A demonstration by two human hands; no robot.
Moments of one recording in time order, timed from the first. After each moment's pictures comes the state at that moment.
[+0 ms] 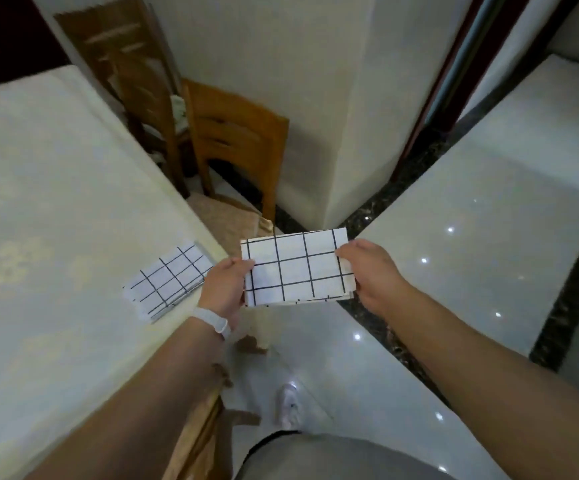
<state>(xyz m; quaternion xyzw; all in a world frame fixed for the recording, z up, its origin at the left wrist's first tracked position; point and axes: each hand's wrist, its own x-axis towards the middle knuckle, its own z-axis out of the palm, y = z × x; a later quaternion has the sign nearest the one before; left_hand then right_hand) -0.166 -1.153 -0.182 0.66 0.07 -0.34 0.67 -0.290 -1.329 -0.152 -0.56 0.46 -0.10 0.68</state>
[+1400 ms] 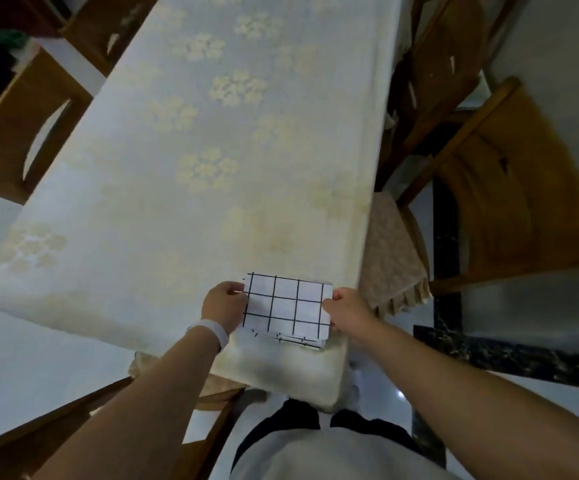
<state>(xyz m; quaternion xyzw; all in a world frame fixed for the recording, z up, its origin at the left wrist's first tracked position) -0.004 -1.026 -0.289 0.78 0.42 -0.14 0.45 0.048 -1.249 -0.303 -0.82 0.14 0.36 0.43</state>
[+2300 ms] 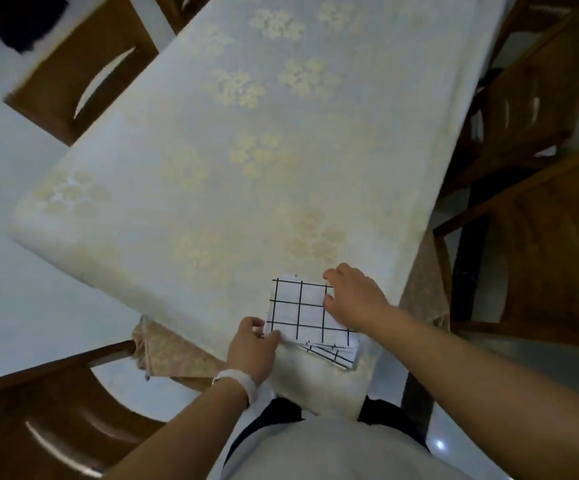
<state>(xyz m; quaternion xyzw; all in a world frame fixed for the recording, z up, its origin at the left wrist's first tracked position) -0.074 -1.041 -0.310 0.67 0.51 -0.15 0.51 0.094 -1.177 -0.284 -0.90 -0.32 0.28 0.03</state>
